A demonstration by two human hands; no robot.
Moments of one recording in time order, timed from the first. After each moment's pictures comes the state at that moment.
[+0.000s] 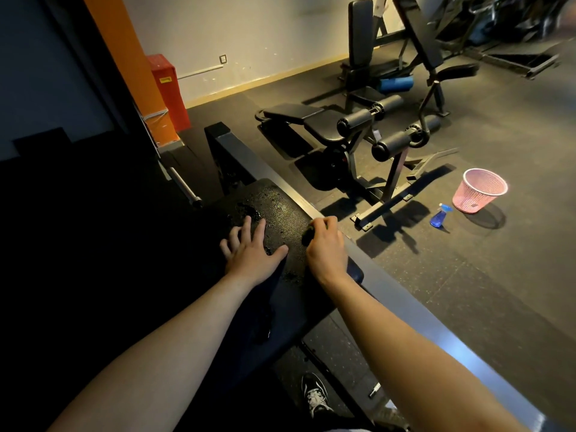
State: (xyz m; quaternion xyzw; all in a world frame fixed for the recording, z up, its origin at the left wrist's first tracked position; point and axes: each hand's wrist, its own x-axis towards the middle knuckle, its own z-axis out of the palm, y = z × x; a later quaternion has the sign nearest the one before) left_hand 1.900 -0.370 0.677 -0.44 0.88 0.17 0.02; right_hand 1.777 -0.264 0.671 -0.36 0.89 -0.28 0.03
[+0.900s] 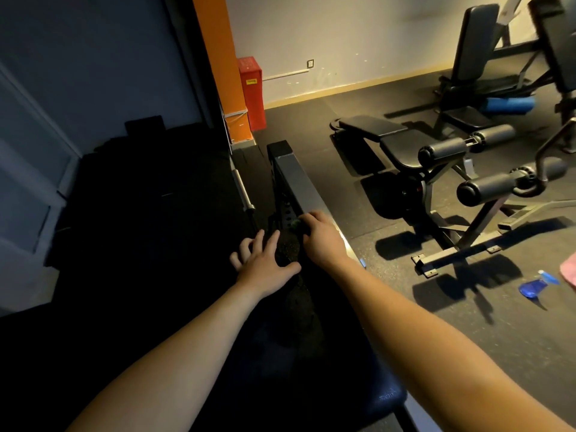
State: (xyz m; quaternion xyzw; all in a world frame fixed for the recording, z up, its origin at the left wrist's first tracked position) left_hand 1.859 -0.466 0.689 -0.57 0.79 0.21 0.04; right_hand 1.695 -0.454 0.672 -0.56 0.76 -0.29 0.16
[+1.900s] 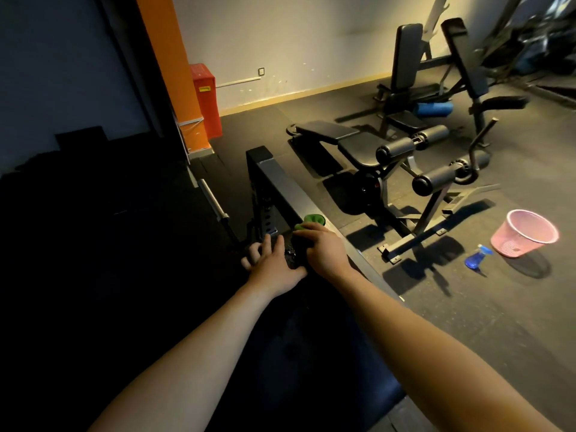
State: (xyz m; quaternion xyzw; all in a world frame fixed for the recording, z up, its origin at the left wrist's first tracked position) left_hand 1.880 -0.486 0.699 -0.47 0.84 0.25 0.07; right_hand 1.740 -0.433 0.681 -0.54 0.79 -0.27 0.12
